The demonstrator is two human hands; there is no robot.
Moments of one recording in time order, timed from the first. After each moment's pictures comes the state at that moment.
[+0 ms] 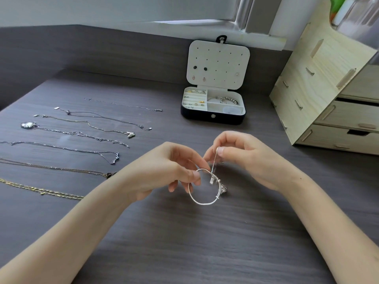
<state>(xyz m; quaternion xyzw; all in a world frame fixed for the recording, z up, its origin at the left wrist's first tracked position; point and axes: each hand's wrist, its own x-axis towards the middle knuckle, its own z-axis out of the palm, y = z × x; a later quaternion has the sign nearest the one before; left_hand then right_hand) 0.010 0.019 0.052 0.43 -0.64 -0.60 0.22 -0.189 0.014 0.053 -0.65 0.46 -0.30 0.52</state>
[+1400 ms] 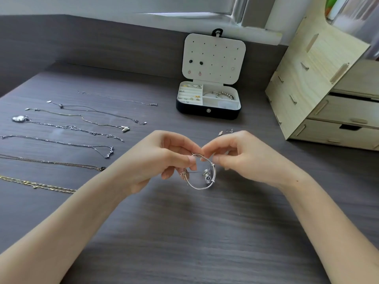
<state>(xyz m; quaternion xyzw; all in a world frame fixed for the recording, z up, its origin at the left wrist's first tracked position) 0.007 0.022 0.055 0.43 -0.60 -0.60 0.29 -0.188 0.023 0.060 -0.75 0.51 -0.20 0.37</state>
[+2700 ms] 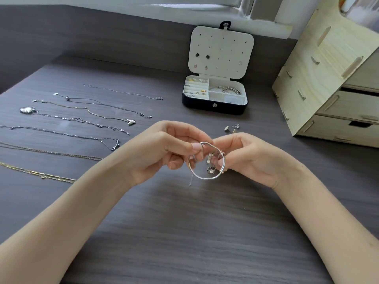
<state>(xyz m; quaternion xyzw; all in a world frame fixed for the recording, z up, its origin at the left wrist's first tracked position) 0.013 0.019 0.057 0.36 -0.57 -0.67 0.30 -0.191 0.014 0.041 -0.58 0.37 -0.25 0.68</state>
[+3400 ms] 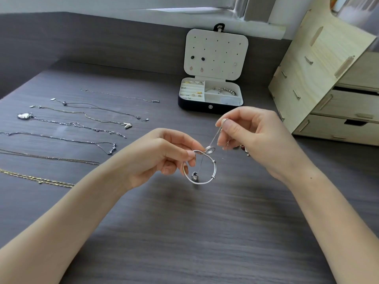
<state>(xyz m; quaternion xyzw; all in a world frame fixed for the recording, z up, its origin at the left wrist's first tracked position) 0.011 0.016 0.052 0.41 -0.56 -0.66 0.27 -0.187 0.027 0.070 -0.66 0.50 -0.42 0.37</state>
